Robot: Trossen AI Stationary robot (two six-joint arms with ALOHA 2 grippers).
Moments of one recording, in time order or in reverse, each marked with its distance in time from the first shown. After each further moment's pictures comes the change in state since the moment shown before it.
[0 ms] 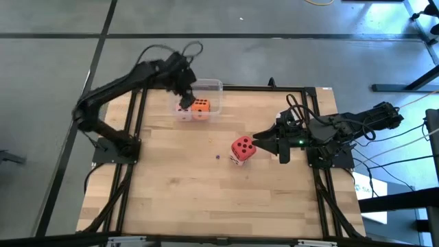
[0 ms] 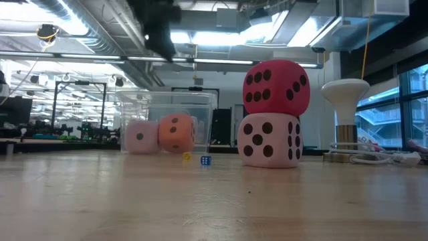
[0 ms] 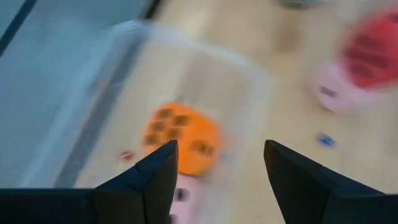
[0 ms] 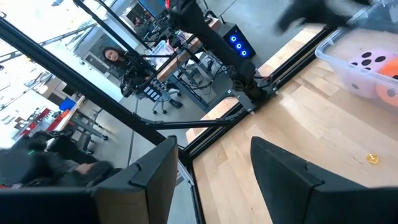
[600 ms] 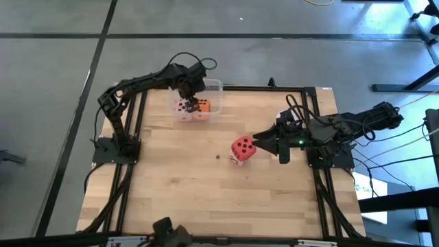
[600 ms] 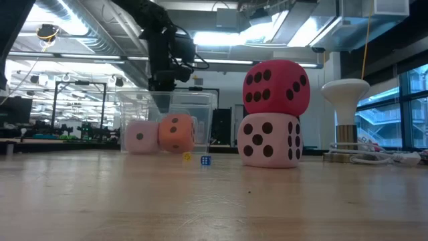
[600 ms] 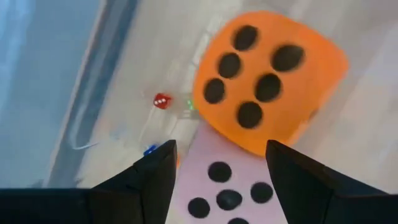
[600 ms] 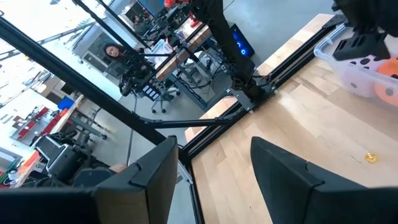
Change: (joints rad) left arm 0.088 0.343 0.013 -0.048 -0.181 0.071; right arm 0.000 0.000 0.000 -0.007 0.000 0.000
